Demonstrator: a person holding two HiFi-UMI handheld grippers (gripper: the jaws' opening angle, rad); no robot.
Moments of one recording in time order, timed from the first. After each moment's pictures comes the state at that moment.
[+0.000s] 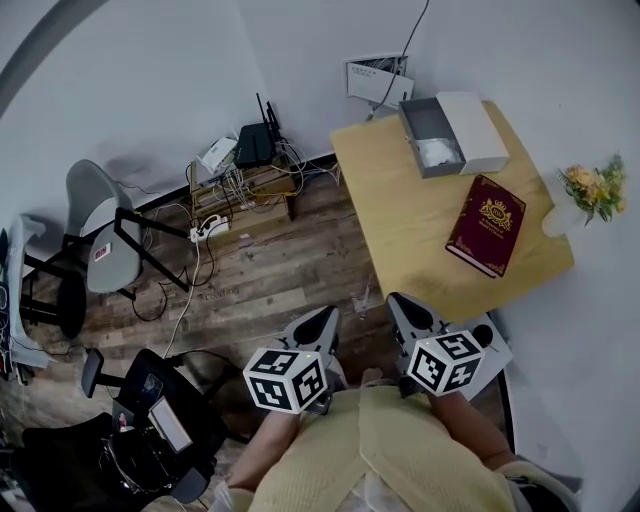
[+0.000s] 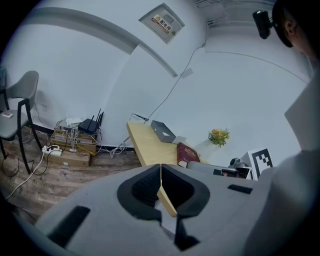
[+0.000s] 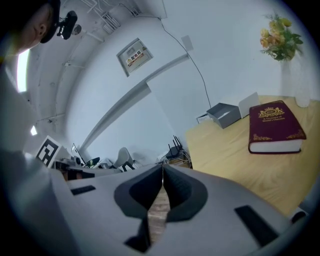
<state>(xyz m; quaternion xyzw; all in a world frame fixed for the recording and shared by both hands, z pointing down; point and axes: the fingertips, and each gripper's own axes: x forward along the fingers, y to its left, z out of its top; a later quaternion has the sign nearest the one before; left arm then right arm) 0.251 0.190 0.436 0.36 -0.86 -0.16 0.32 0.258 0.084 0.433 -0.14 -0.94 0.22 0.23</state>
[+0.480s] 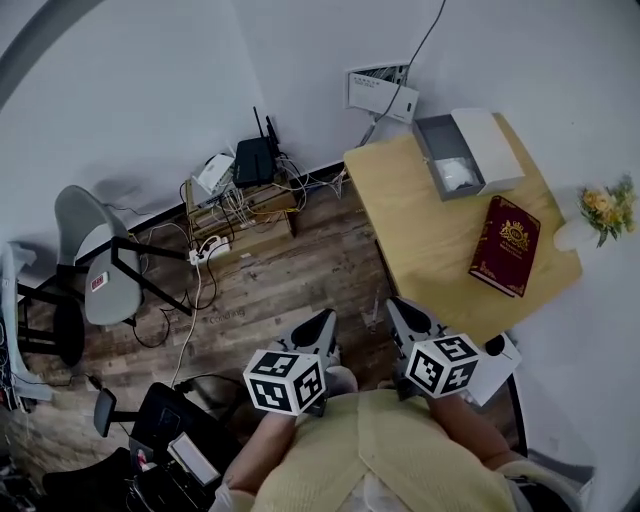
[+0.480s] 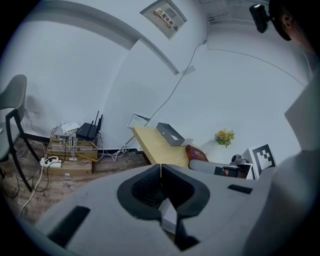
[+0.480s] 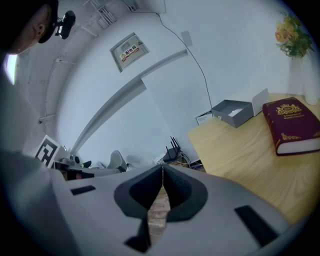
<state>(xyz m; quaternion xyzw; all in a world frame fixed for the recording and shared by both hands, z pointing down) 0.160 0.239 0.439 0.39 -0.85 -0.13 0.33 0.176 0.131 0.436 -0.10 -0.94 0.22 0.24</state>
